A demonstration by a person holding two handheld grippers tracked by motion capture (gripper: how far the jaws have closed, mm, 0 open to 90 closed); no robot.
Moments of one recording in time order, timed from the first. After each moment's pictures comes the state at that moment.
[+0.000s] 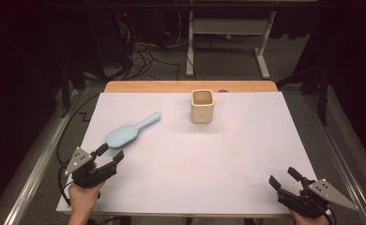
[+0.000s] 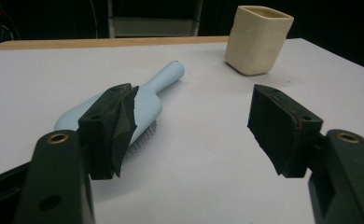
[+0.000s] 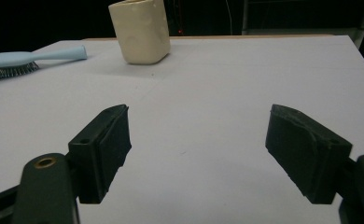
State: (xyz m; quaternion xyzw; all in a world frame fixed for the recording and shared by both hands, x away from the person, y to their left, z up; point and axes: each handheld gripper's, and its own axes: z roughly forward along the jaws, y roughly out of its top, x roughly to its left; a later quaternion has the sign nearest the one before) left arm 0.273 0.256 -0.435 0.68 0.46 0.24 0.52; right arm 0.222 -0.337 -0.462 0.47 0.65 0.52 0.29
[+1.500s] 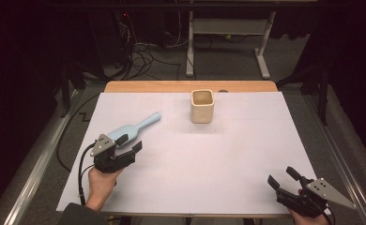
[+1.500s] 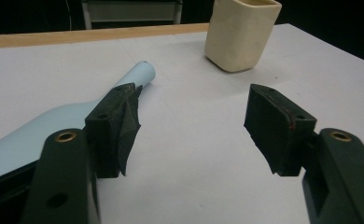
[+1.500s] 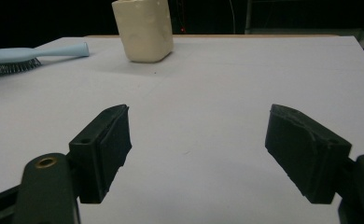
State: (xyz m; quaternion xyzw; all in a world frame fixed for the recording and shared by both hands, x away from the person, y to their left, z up) left arm 0.314 0.215 -0.429 0.71 0.44 0.21 0.51; right arm 0.224 -0.336 -0.462 0.46 0.66 0.52 0.29
